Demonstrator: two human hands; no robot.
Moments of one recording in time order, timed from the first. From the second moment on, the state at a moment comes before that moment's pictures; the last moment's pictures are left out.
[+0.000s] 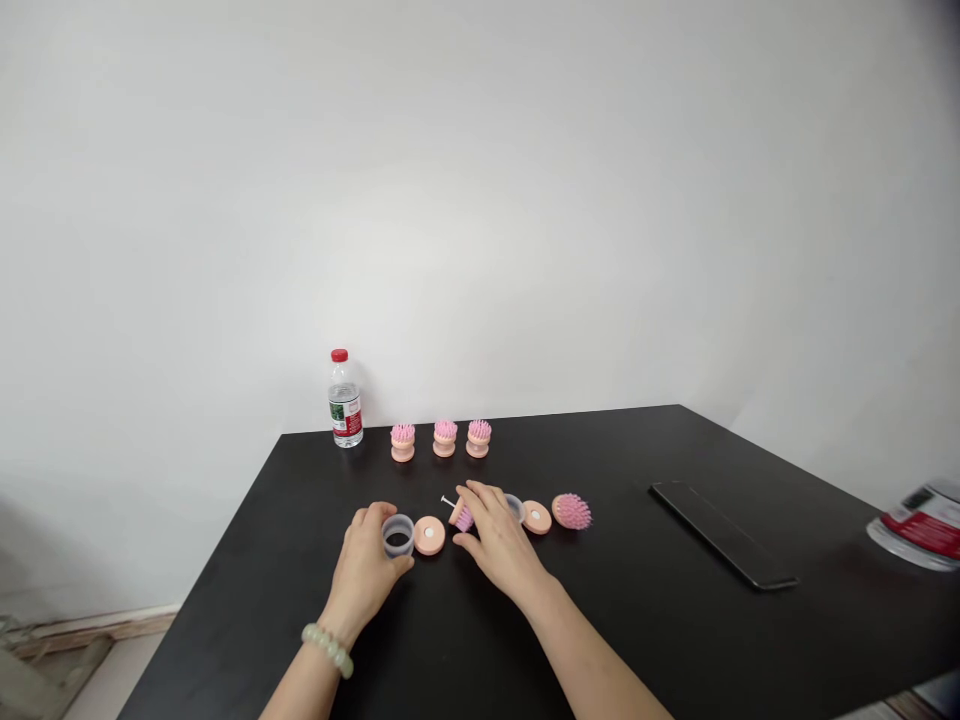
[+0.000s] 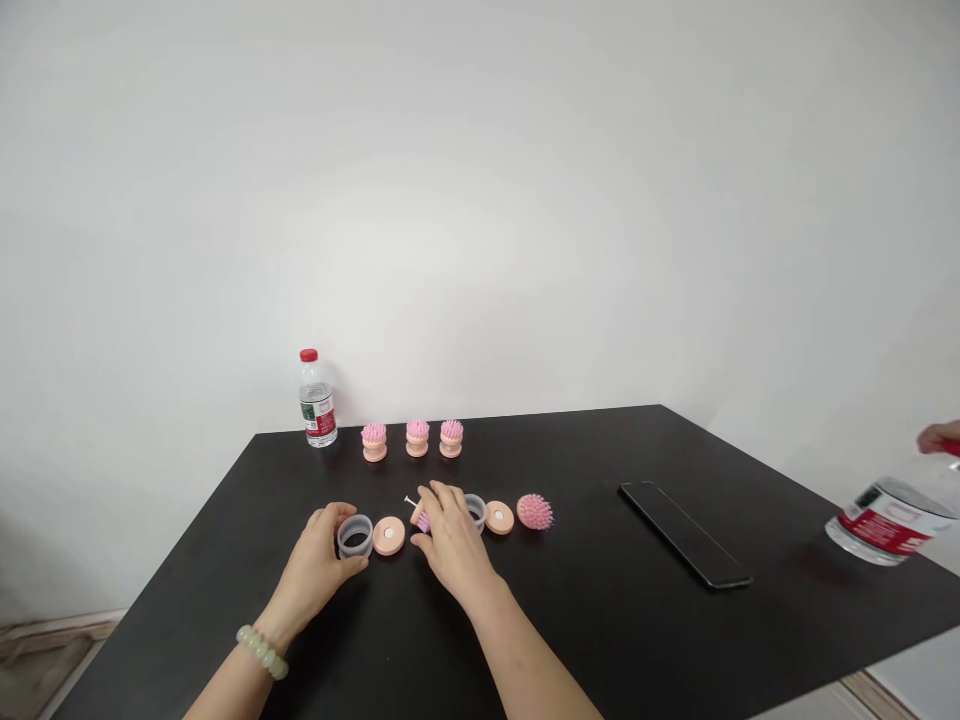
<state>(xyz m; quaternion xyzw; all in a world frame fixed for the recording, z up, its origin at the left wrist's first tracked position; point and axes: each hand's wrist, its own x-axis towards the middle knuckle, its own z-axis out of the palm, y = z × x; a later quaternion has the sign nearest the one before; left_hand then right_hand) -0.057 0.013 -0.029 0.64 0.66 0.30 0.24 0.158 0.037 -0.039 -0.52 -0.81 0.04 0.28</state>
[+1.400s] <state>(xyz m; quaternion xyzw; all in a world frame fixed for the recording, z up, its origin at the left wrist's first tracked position) -0.041 0.007 -0.037 0.70 0.65 0.24 0.13 0.152 0.042 -0.044 -0.48 -0.85 0.09 0.20</state>
